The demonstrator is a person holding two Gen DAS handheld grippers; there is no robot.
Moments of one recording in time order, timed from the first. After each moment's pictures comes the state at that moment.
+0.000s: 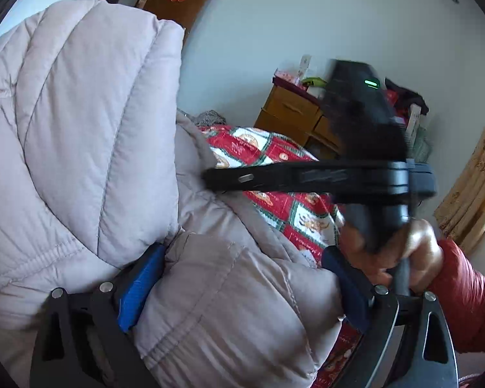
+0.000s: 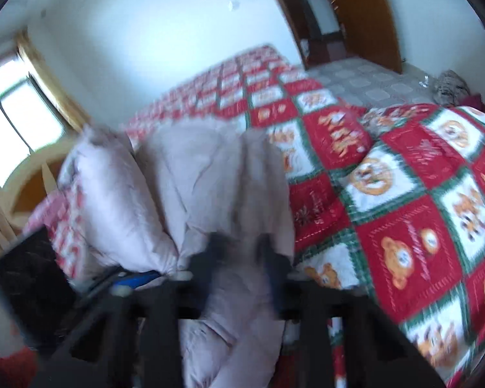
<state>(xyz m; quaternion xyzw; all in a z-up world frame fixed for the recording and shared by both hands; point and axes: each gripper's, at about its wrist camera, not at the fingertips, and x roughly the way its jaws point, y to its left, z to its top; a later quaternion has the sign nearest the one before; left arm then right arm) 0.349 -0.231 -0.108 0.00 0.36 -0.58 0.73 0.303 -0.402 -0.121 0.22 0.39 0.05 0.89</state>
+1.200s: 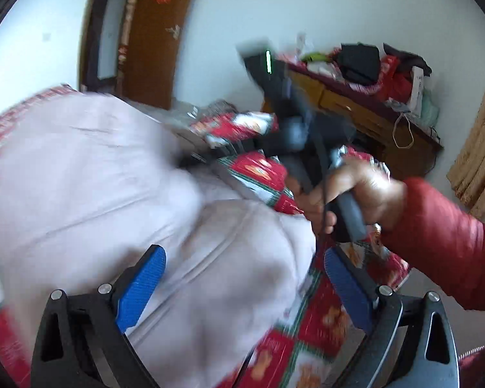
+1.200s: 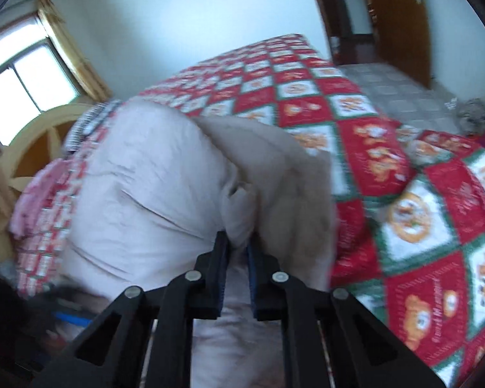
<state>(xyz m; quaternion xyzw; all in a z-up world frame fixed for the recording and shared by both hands) 0.307 -0.172 -0.049 0.08 0.34 -0.55 0.76 0.325 -0.400 -0.126 0.17 0.41 0.05 0.89</state>
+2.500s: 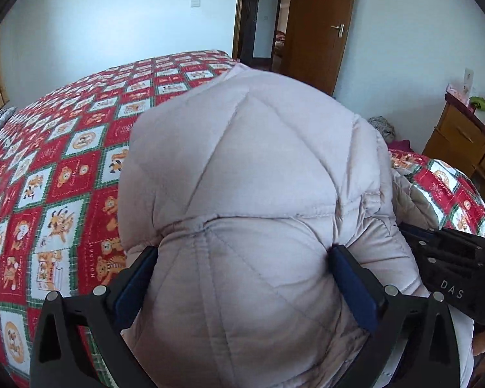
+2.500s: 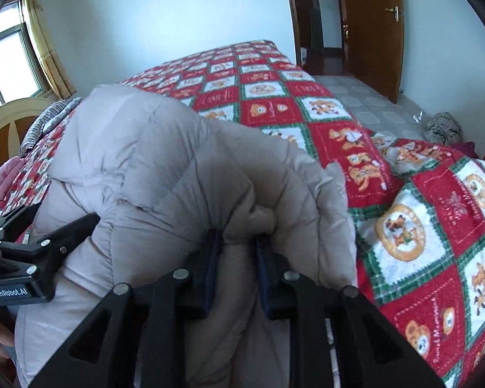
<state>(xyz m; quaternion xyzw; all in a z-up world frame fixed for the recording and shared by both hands) 0.450 -0.196 -0.107 0.06 0.40 -0.23 0.89 0.353 -0.383 -0.134 0.12 0.40 0.00 0.91</state>
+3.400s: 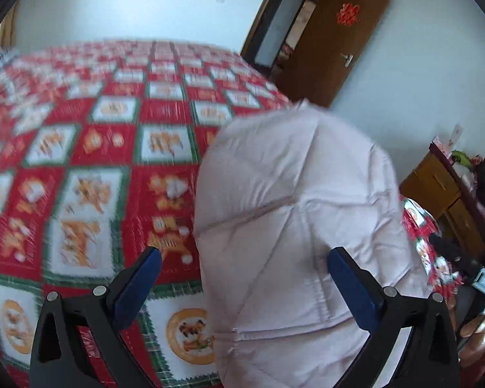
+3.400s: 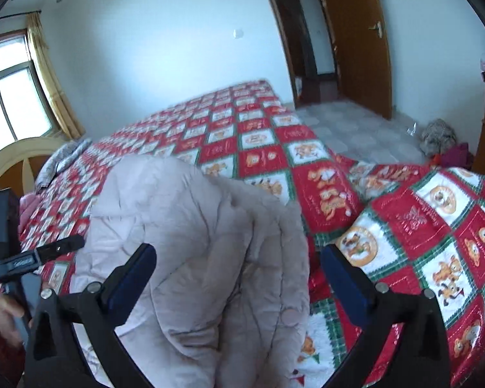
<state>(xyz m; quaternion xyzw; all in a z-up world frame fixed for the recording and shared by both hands) 0.465 -0.100 -0.093 -0.08 0.44 -0.27 0.85 0.305 -0.400 -0.083 0.16 0.35 0.00 0.92</state>
